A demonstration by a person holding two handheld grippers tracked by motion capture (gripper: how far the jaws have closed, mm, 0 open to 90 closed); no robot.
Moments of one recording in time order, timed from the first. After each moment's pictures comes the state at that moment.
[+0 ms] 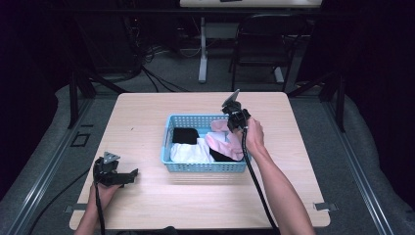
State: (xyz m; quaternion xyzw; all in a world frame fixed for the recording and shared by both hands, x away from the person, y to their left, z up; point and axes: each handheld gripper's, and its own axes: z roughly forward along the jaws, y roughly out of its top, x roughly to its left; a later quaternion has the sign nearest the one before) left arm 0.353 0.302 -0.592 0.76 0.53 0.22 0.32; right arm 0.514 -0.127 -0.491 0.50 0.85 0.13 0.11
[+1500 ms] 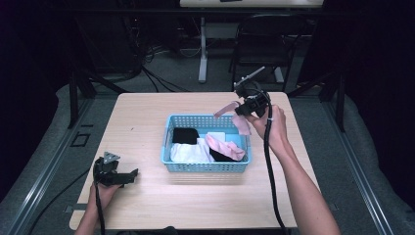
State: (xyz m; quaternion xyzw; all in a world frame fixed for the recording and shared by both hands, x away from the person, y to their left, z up) left arm 0.353 0.302 -0.592 0.76 0.53 0.22 0.32; right arm 0.441 -0.155 -0.358 0.44 0.84 0.26 0.16
